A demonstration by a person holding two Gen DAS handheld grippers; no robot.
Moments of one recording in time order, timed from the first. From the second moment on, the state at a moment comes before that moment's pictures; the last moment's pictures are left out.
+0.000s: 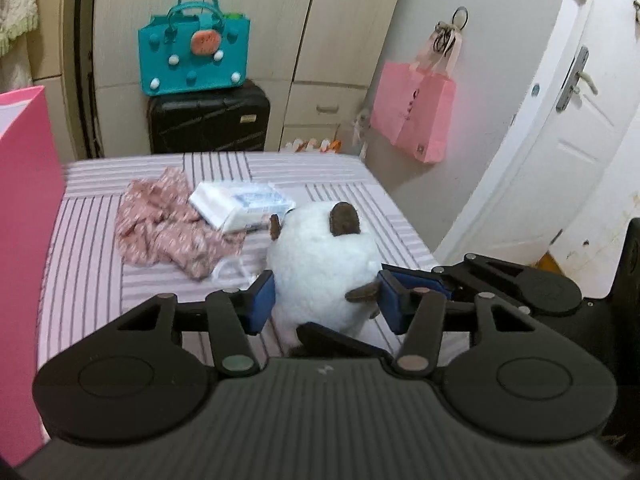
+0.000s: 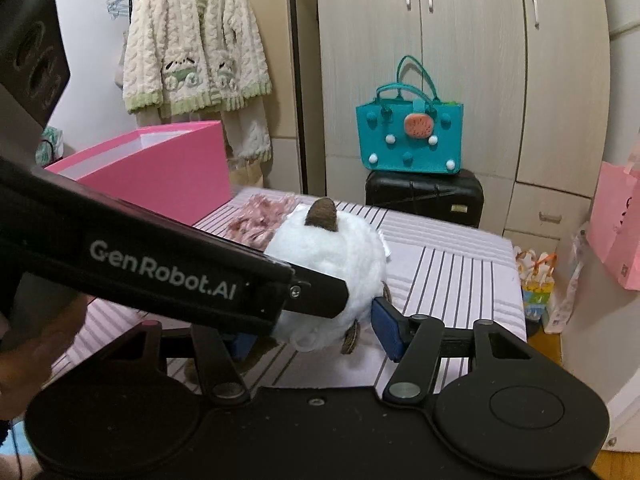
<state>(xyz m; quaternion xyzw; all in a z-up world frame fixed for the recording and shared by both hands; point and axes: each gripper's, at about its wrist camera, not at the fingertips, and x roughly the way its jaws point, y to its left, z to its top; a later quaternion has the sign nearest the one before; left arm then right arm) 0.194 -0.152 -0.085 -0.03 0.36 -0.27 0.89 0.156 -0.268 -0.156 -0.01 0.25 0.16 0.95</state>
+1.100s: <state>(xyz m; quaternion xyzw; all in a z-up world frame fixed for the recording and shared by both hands) 0.114 -0.090 -0.038 0.01 0.44 -0.29 0.85 0.072 -0.212 -0.114 -0.05 0.30 0.21 0.93</state>
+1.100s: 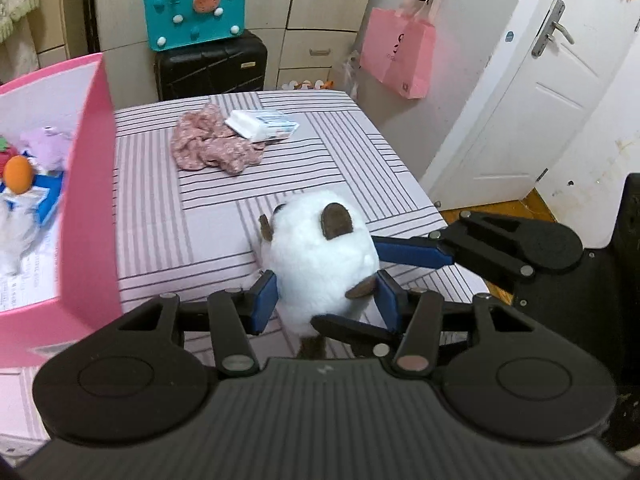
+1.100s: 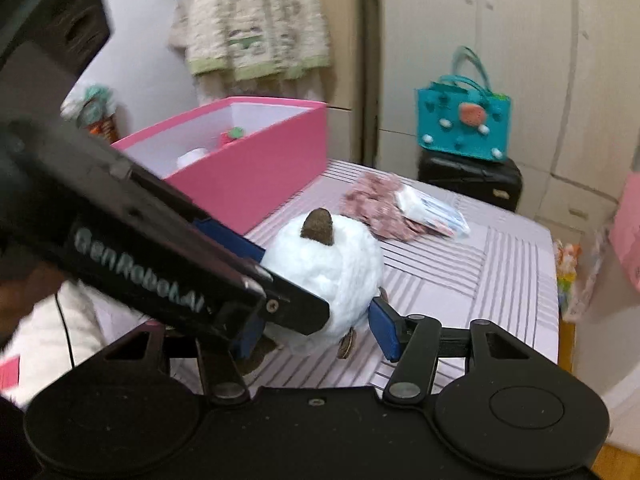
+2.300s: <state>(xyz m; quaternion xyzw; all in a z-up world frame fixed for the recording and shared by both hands) 0.139 0.071 0.045 -0.06 0.26 -0.21 0.94 0.157 -0.084 0.002 -0.10 0.21 0.34 0.91</state>
